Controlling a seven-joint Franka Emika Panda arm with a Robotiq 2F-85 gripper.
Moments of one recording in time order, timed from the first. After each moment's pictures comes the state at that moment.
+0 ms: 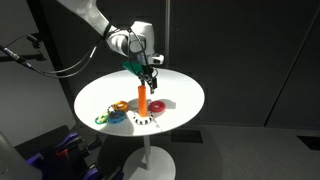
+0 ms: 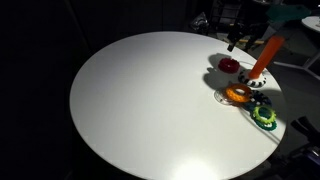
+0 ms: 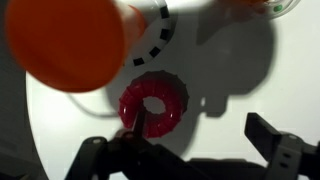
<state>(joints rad) 0.03 0.29 0.00 -2.10 0.07 2.42 0.11</state>
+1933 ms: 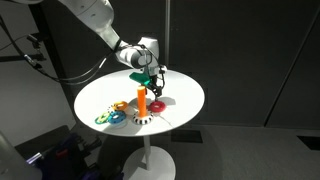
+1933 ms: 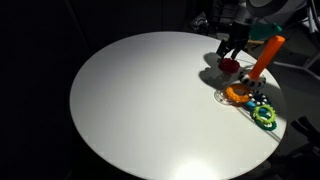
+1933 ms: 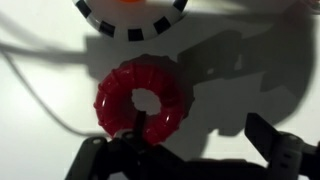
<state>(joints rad) 0.02 0.49 0.03 -1.97 0.05 2.47 -0.05</state>
